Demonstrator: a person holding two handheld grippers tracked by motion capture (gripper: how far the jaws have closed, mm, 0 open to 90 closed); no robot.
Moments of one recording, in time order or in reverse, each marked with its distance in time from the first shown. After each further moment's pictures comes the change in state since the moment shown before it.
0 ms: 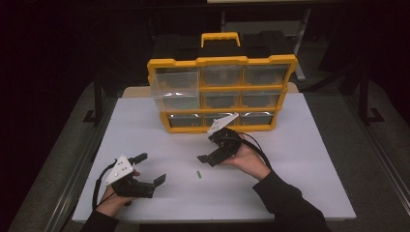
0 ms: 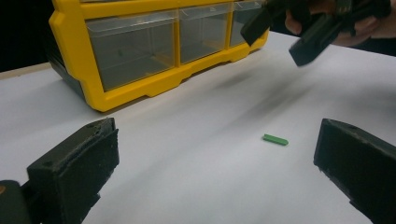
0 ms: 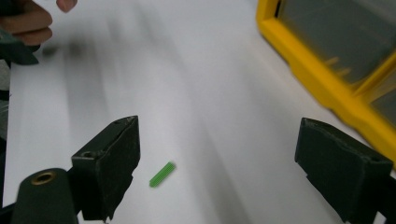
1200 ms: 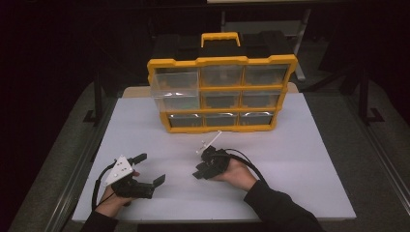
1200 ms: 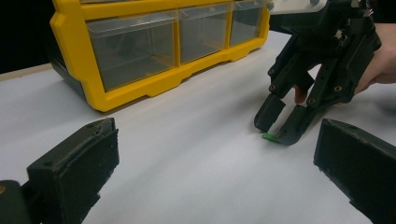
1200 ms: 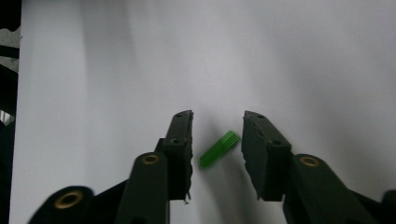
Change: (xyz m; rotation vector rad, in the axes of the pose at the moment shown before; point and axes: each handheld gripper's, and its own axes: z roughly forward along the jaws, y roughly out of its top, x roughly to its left) left arm -0.001 0.000 -0.002 0.004 0.003 -0.001; right arm 0.016 -0.027 0.055 0.150 0.138 -0.028
